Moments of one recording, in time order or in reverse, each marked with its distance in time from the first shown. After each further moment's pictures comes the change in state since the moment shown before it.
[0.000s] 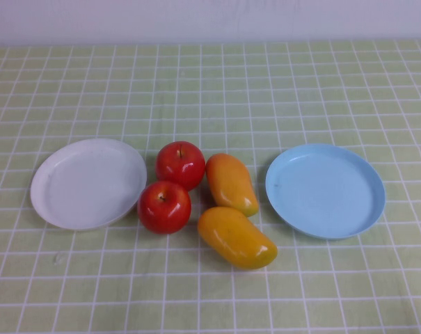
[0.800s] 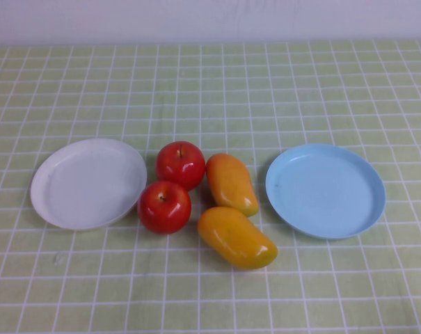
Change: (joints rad) right arm 0.000 0.000 0.000 0.000 0.000 0.000; left arm 0.000 0.000 0.000 -0.106 -0.100 -0.123
